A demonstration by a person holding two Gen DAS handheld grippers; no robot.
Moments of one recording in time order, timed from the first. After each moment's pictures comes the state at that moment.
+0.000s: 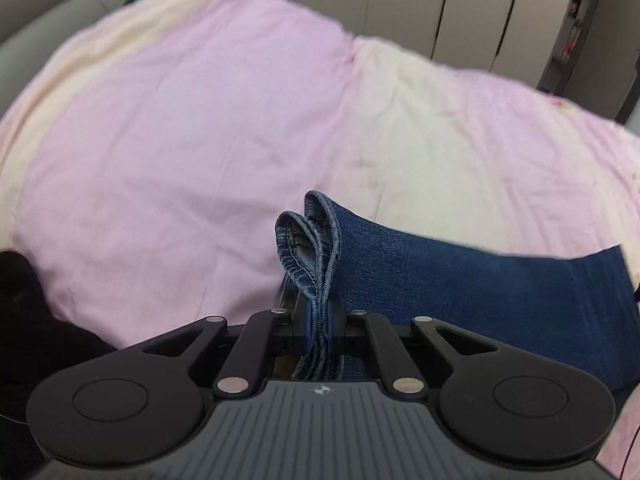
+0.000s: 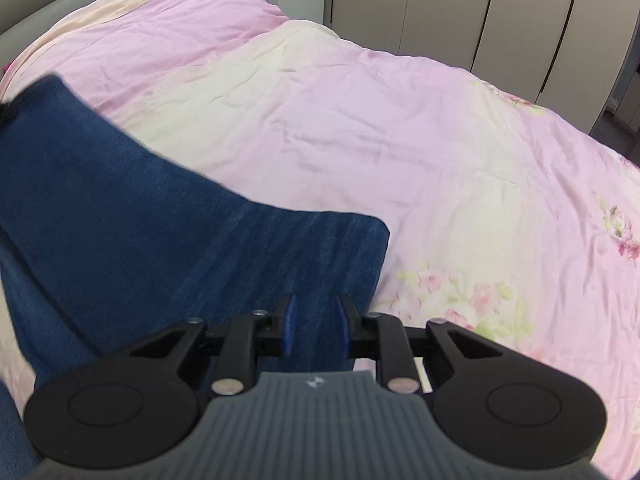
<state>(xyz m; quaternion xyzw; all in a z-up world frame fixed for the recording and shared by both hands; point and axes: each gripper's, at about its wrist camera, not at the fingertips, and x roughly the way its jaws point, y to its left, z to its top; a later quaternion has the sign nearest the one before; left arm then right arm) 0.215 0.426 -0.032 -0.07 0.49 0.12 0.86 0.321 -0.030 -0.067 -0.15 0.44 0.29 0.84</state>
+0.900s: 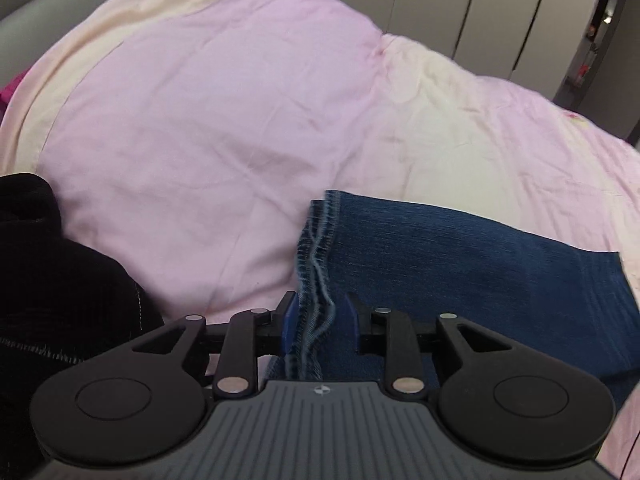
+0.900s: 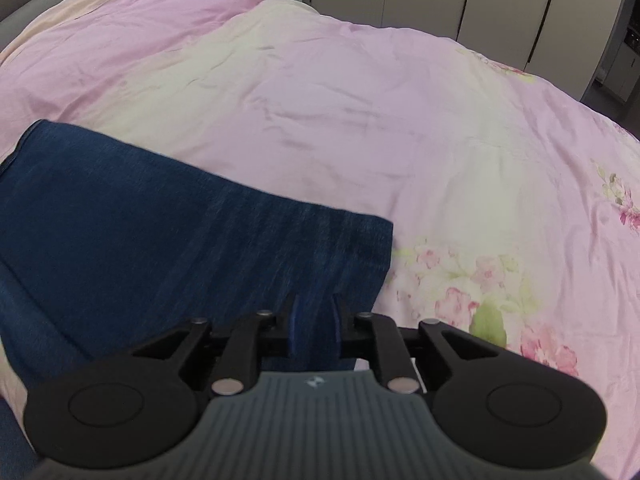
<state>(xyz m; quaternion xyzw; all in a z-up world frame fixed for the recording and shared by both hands) 0.156 0.439 -0.032 -0.11 0.46 0.12 0.87 0.311 -0.032 -0.077 -0.15 0.46 0.26 0.83</state>
